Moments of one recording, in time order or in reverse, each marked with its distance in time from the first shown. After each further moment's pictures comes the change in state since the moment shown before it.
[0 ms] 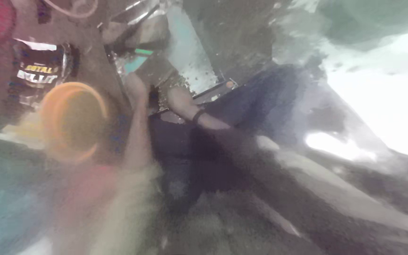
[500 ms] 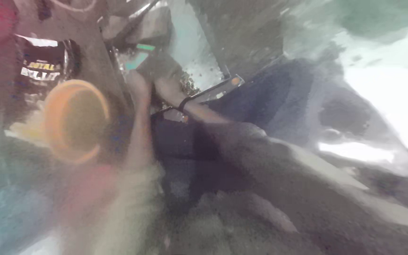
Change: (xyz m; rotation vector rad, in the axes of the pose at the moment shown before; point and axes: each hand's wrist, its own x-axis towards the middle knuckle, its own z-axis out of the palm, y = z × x) left_hand -0.004 0.002 -0.003 0.011 -0.023 -0.011; right_hand 0.062 -0.026 0.014 0.122 0.088 -0.087
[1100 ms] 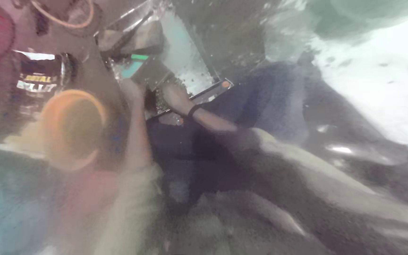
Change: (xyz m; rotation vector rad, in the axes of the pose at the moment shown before) left_hand 0.005 -0.001 -0.006 -0.002 -0.035 -0.026; right_hand -0.050 0.019 -0.031 -0.100 -0.059 0.071
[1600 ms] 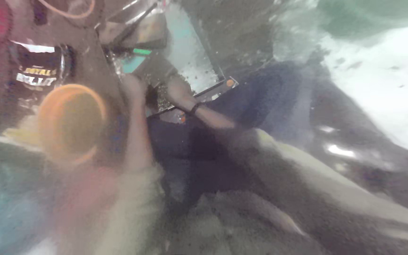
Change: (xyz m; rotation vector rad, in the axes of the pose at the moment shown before) left_hand -0.002 0.004 -0.008 0.113 -0.042 0.007; right_hand 0.021 0.006 0.002 0.050 0.002 0.082
